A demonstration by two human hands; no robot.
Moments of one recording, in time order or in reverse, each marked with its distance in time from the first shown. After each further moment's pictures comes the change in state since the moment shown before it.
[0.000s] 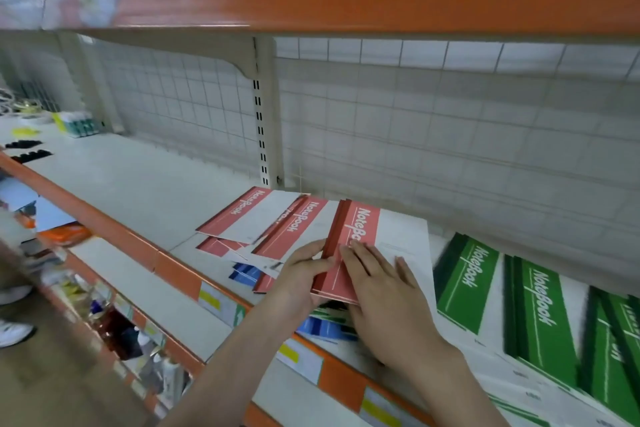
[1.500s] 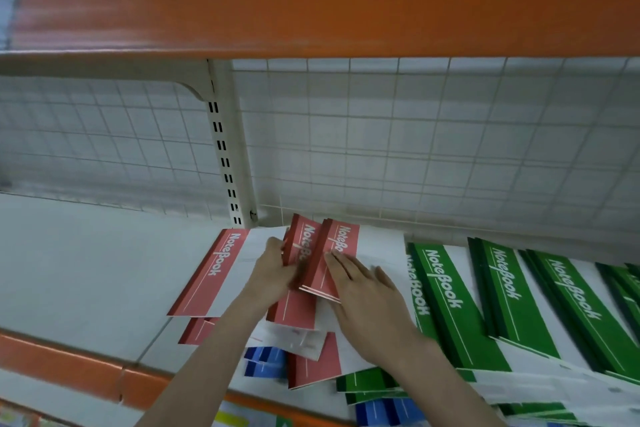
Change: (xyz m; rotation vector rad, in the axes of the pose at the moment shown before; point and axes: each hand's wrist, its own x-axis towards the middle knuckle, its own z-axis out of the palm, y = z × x) left_hand 0.143 0.059 -0.090 1.051 -0.045 0.079; right_hand 0.112 -0.039 0.044 -0.002 0.066 0.205
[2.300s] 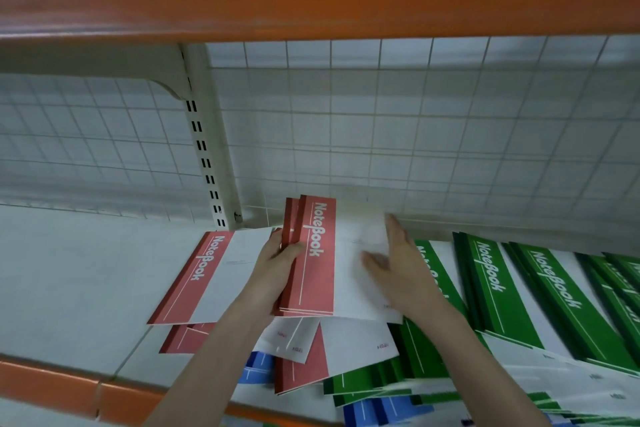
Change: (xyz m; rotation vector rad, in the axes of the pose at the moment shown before) left_hand 0.000 0.005 0.019 -0.642 -0.113 -0.007; right_hand 0.006 0.048 -0.030 0.631 0.213 0.363
